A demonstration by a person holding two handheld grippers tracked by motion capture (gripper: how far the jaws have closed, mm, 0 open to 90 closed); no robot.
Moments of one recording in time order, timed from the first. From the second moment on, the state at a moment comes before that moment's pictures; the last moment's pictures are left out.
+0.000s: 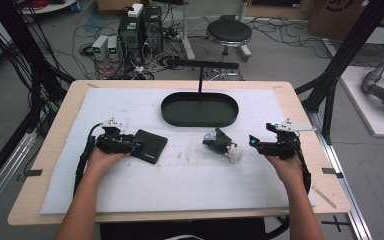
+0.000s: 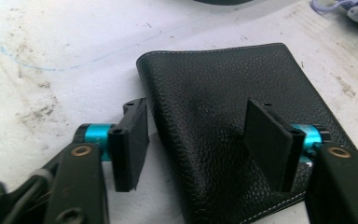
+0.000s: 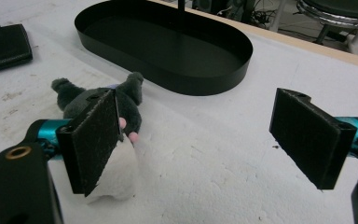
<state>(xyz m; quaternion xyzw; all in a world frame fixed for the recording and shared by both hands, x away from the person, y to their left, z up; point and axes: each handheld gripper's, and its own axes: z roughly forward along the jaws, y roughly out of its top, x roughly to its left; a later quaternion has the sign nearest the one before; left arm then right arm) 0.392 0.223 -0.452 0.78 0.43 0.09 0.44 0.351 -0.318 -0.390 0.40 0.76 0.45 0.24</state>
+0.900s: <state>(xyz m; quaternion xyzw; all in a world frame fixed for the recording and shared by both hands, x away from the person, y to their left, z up) 0.385 0.211 -0.399 0.76 0.38 0.07 0.53 0.351 -0.315 -0.394 0.40 0.77 0.45 0.23</state>
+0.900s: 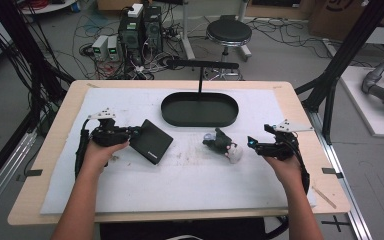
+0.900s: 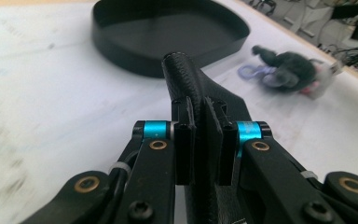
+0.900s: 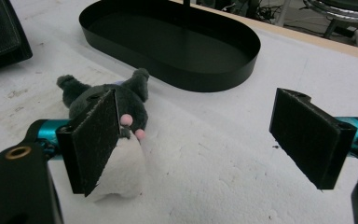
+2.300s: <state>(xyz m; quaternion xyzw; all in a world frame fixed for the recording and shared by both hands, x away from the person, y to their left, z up) 0.524 0.098 -0.383 0.70 0.42 0.06 0.57 0.355 -0.324 -0.397 0.41 0.76 0.45 0.22</state>
